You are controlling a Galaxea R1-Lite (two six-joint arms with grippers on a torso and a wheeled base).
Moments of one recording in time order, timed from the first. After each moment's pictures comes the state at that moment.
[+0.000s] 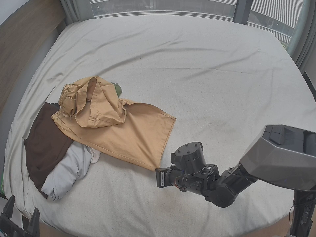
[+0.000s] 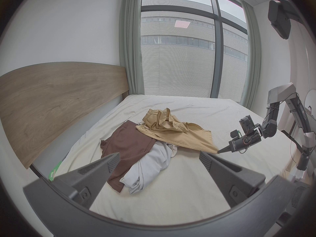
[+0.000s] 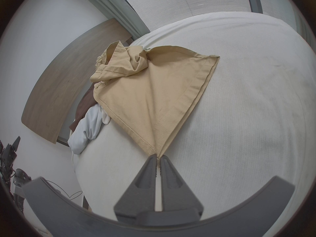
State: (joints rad) left arm 0.00 0.02 -0.02 0.00 0.00 -0.02; right arm 0.80 2.27 -0.95 -0.78 -0.08 0.40
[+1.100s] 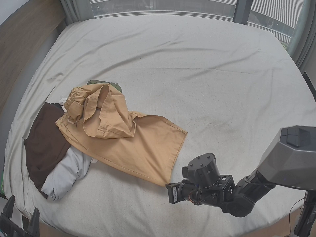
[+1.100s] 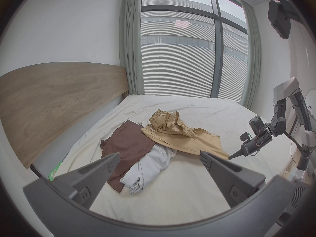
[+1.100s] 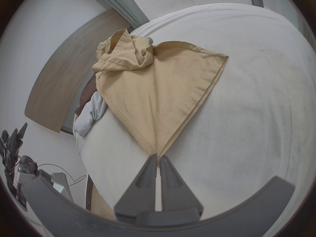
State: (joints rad) left arm 0.00 0.02 -0.02 0.00 0.00 -0.02; right arm 0.82 2.15 -0.72 -0.78 -0.05 0.42
